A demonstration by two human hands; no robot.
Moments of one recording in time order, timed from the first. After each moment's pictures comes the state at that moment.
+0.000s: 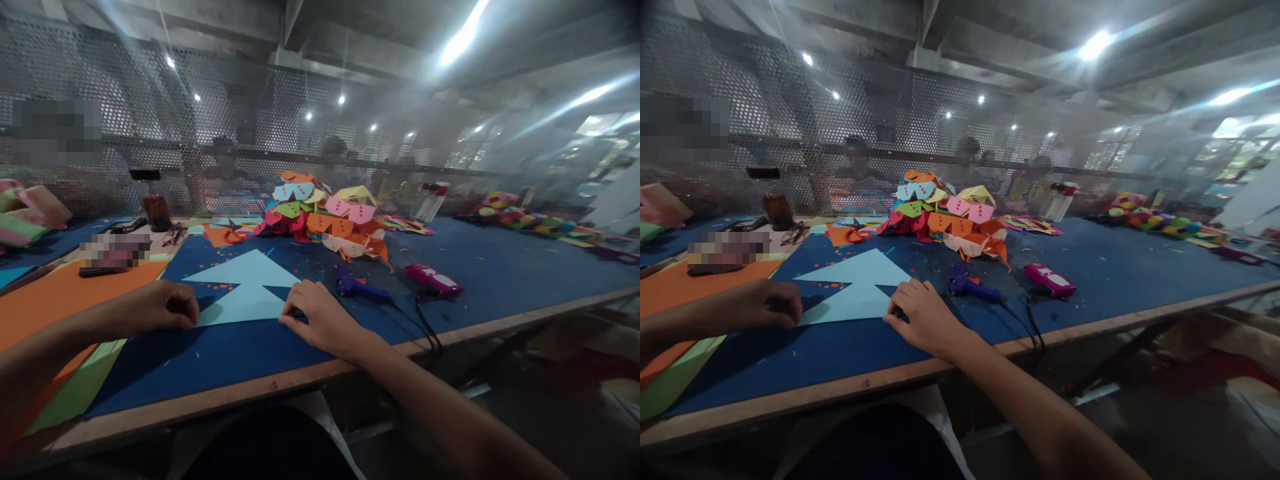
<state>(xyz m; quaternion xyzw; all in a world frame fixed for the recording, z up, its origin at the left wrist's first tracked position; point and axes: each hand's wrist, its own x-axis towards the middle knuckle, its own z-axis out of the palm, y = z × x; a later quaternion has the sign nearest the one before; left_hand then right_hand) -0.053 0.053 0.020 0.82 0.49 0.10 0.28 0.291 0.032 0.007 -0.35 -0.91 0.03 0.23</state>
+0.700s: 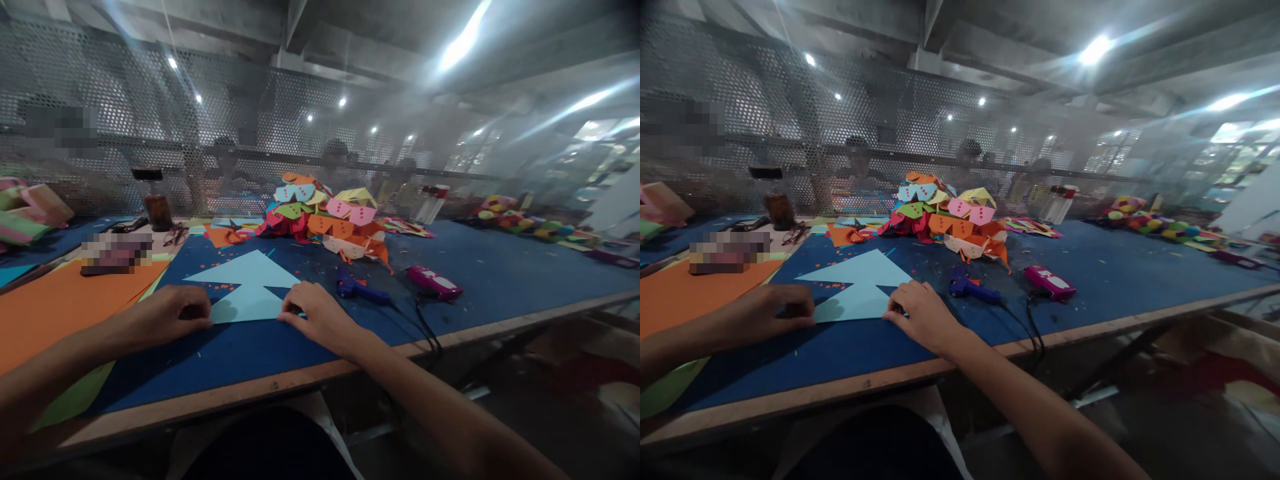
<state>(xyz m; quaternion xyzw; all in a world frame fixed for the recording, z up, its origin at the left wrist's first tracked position) -0.028 0.041 0.014 0.86 0.45 0.15 0.17 0.288 0.041 0.003 -0.36 -0.90 0.06 0.23</state>
